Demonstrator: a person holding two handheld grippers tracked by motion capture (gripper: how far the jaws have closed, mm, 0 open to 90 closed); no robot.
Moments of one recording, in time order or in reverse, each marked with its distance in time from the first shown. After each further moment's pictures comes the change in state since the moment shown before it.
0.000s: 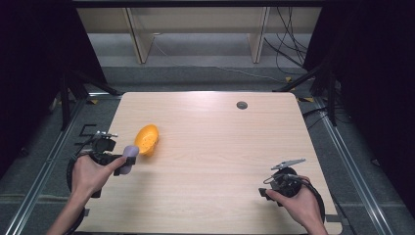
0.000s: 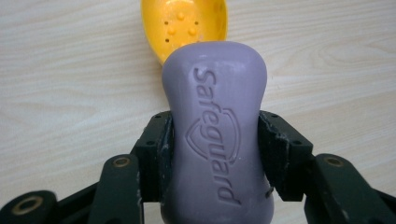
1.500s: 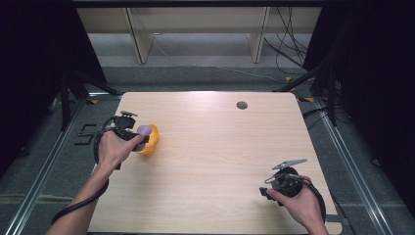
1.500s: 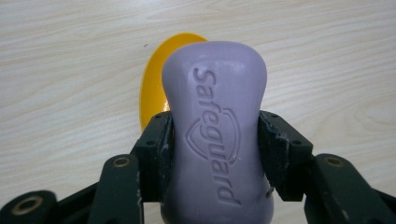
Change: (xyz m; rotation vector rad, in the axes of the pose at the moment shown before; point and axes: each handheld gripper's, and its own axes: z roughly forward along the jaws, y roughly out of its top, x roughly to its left) left arm -0.010 0.066 0.056 -0.013 0.106 0.069; right arm -0.001 -0.001 -0.003 -0.004 0.009 0.003
